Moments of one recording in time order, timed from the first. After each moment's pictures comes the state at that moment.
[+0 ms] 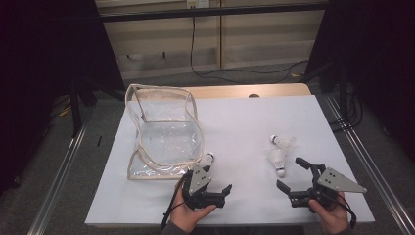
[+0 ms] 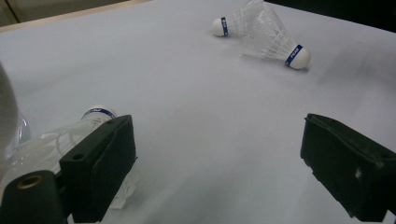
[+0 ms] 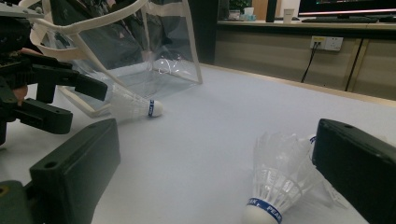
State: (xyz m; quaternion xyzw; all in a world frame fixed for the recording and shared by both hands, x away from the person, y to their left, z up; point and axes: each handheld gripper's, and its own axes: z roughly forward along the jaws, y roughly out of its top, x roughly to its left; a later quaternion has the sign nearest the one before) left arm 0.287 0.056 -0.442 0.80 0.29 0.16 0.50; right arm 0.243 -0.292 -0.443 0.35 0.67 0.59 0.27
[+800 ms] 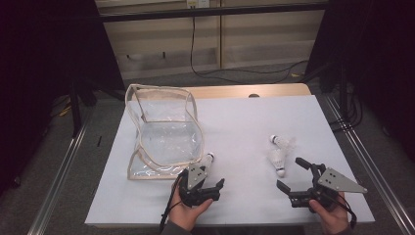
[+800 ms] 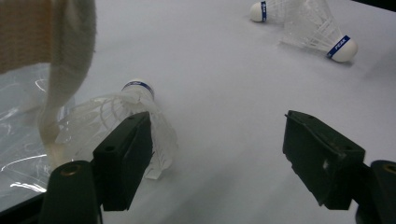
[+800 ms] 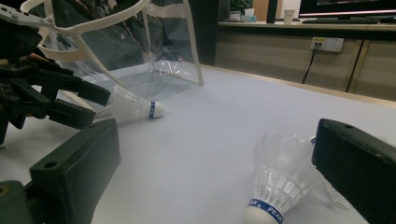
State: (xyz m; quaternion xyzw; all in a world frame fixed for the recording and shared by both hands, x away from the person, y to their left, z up) left arm 0.290 0.064 -0.444 0.79 0.35 0.18 0.46; right arm 0.243 -0.292 -0.442 0.35 0.67 0.59 0.27
